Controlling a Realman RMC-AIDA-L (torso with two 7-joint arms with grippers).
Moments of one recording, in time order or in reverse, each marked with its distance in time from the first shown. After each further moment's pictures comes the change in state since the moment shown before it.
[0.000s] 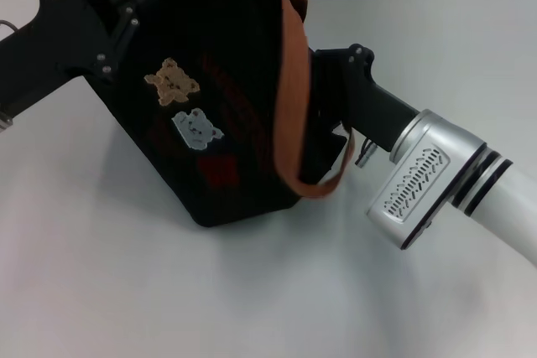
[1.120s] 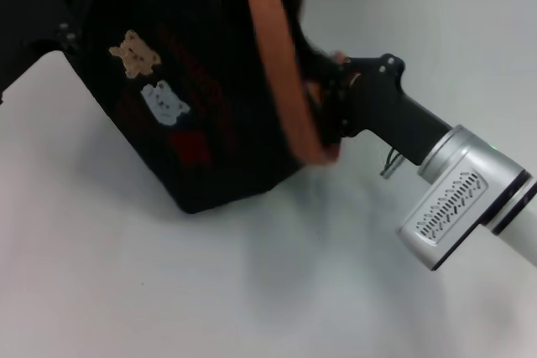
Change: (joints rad) left arm 0.023 -0.003 -0.016 -0.030 -0.125 -0.070 -0.052; right arm -0.070 -0.004 0.005 -0.033 -0.023 -0.110 -0.003
